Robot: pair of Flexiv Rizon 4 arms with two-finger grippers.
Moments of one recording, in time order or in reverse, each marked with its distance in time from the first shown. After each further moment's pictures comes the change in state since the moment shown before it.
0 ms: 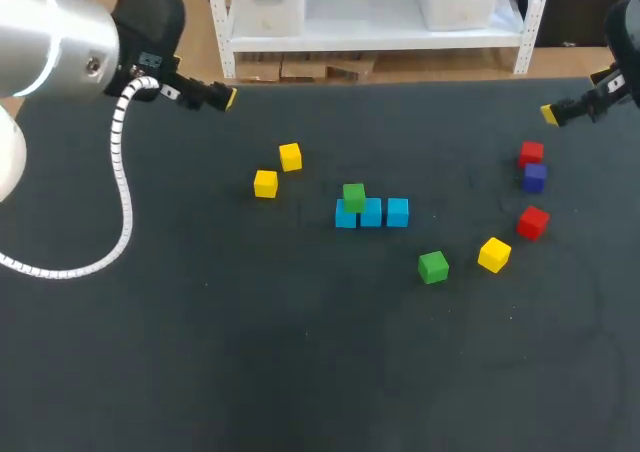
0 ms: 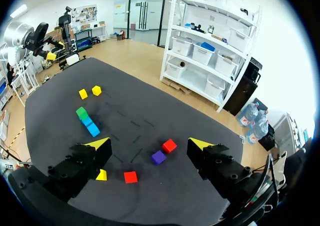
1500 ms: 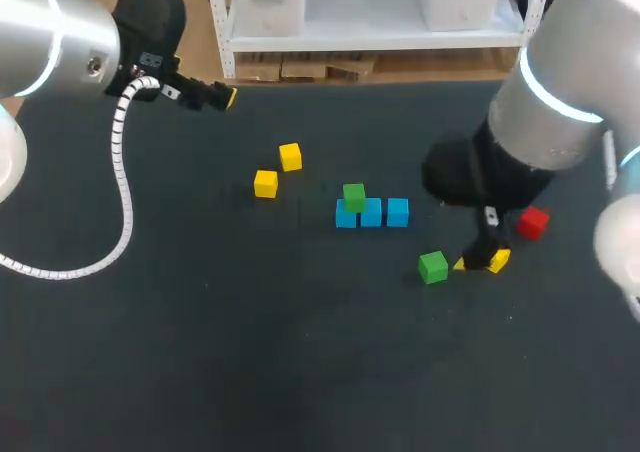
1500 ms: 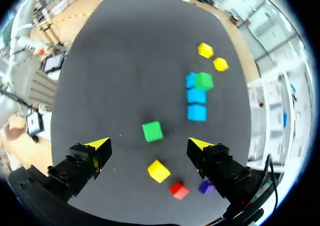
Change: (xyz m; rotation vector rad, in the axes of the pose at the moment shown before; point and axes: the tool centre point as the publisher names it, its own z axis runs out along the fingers) left arm 0.000 0.000 0.000 -0.002 0.001 -0.001; right arm 0.077 0.204 0.045 -0.417 0.394 -0.941
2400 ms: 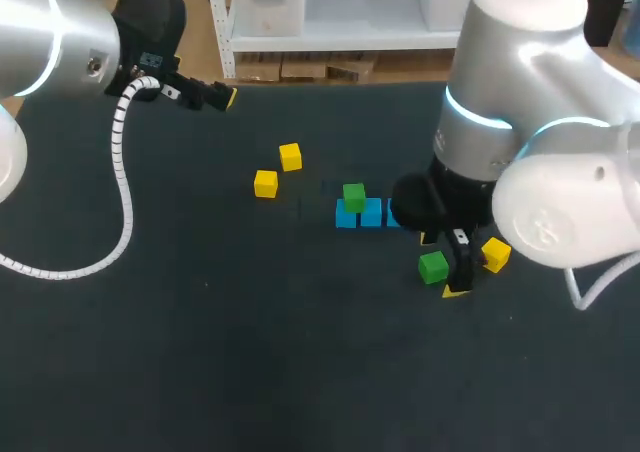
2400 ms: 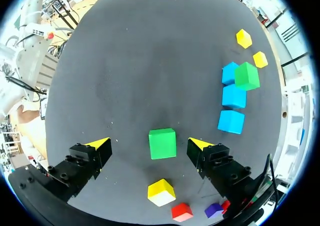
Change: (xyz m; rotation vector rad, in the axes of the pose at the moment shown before) left arm 0.000 0.000 0.000 0.000 0.000 0.000; right arm 0.008 0.001 0.064 -0.206 0.087 -0.074
